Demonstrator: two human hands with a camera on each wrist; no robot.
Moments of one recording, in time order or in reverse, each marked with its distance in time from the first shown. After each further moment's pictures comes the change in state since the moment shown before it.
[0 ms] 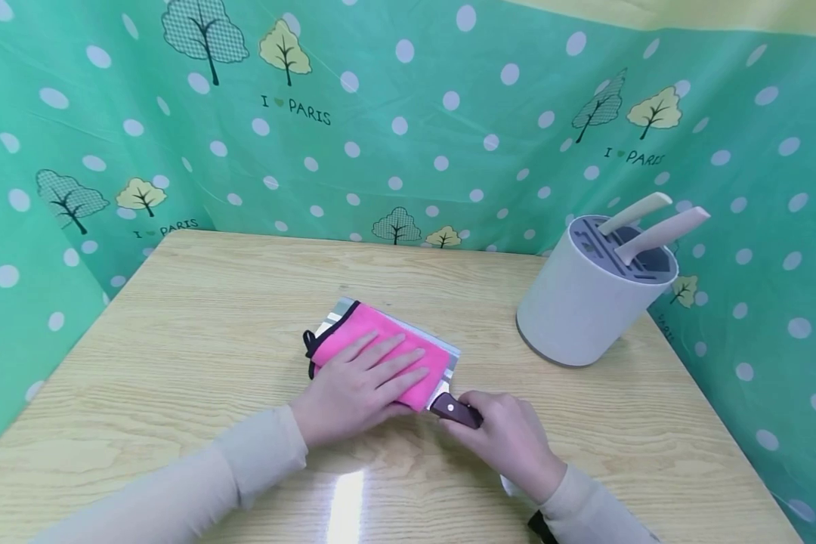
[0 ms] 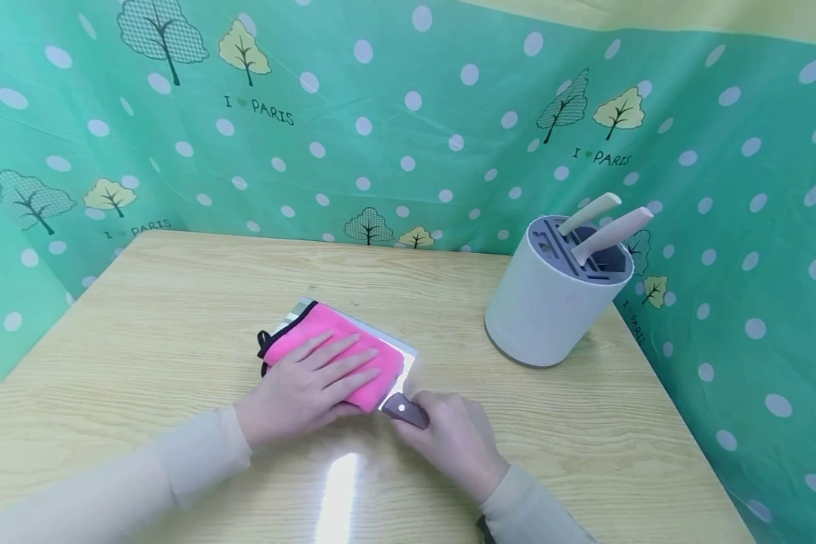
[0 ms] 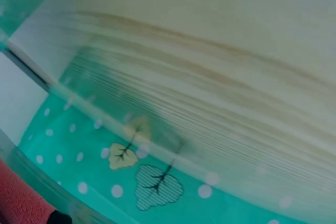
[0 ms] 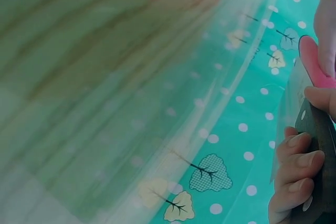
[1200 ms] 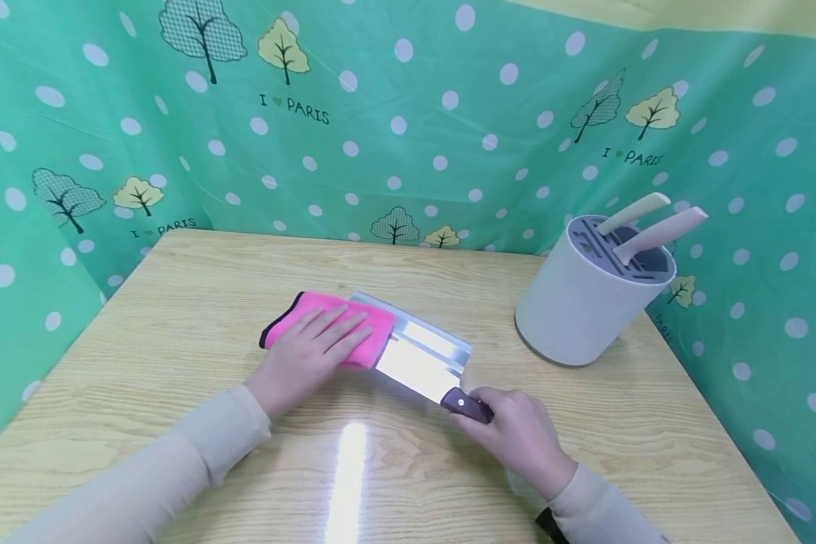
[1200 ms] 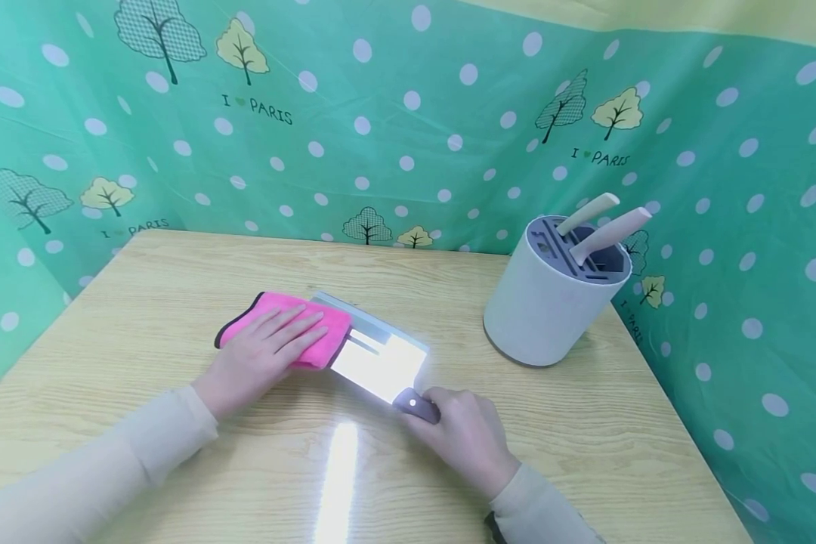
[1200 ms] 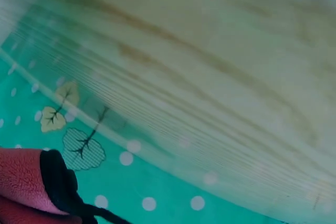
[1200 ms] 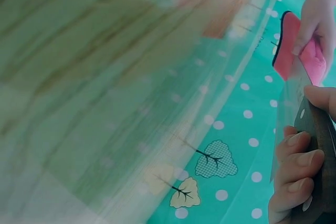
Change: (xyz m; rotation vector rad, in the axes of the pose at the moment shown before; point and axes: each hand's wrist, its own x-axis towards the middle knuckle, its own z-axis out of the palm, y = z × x) left_hand -0.038 -0.052 -0.002 0.015 -0.054 -0.129; right_hand -0.001 0.010 -0.008 -0.001 -0.011 0.055
